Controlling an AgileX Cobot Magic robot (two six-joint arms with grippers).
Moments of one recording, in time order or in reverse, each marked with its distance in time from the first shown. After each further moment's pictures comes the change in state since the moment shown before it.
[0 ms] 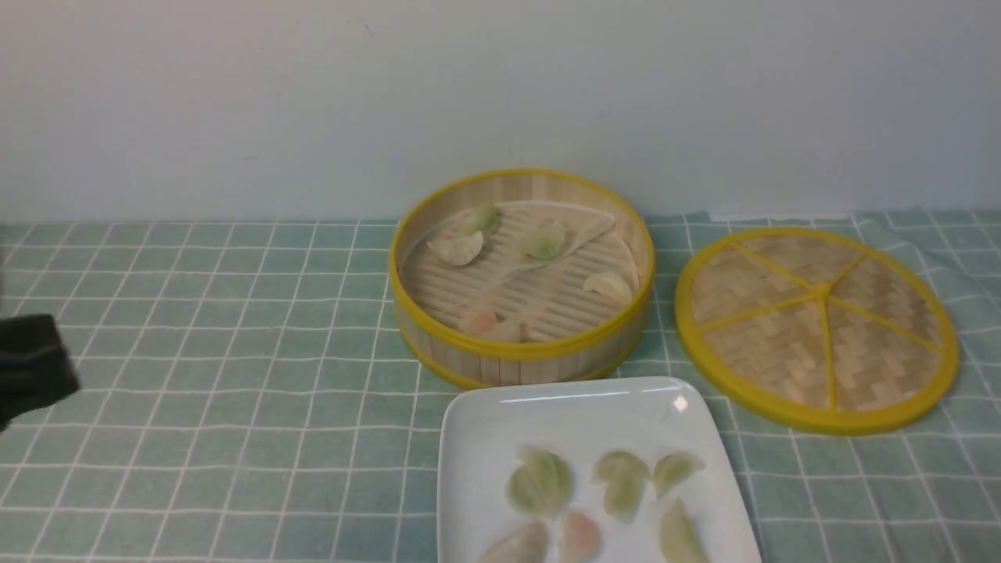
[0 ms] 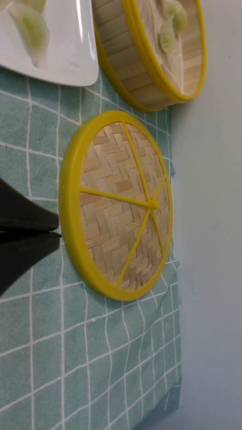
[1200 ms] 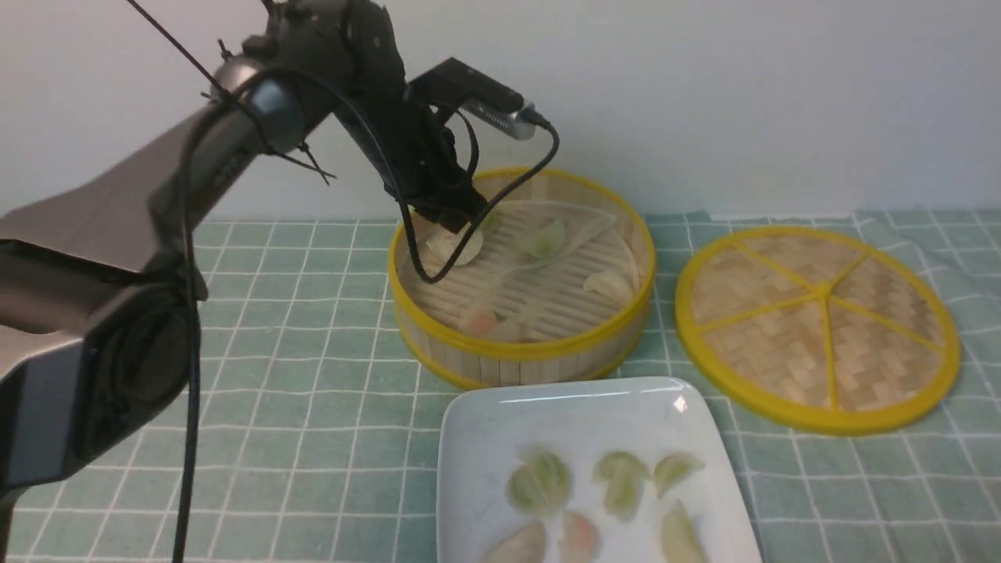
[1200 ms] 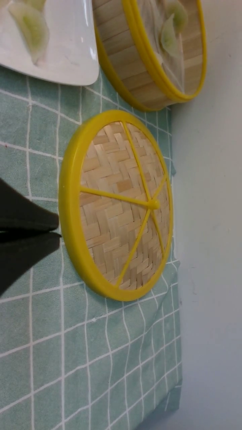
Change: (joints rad) right arm 0.000 0.000 0.000 0.000 0.000 0.000; left arm -0.272 1.572 -1.505 -0.019 0.362 0.523
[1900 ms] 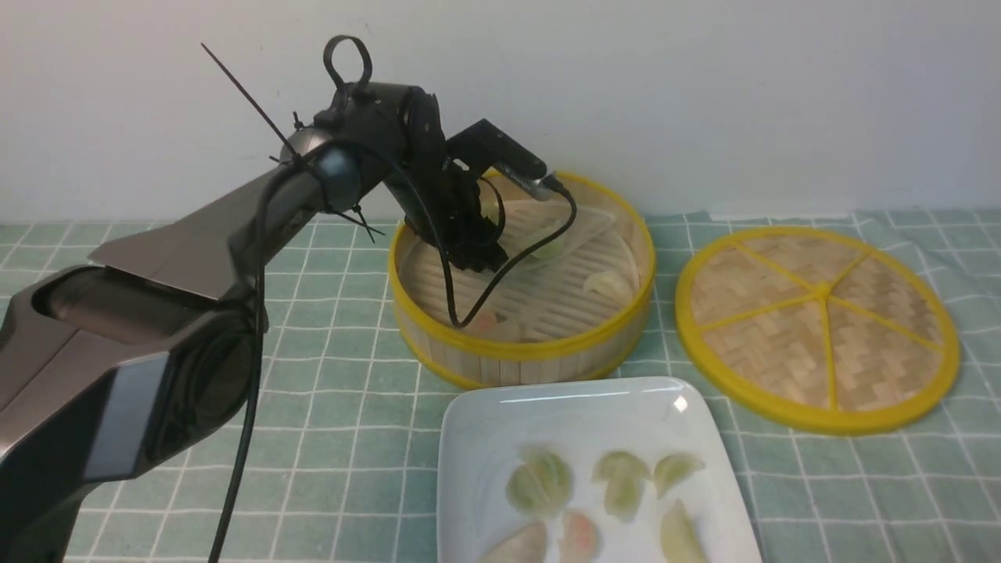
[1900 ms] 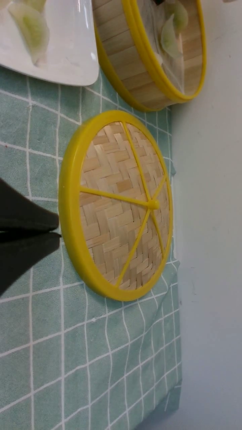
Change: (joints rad) right arm 0.000 0.000 0.000 0.000 0.000 0.000; left arm -0.031 0.116 -0.008 0.078 -0.133 -0.038
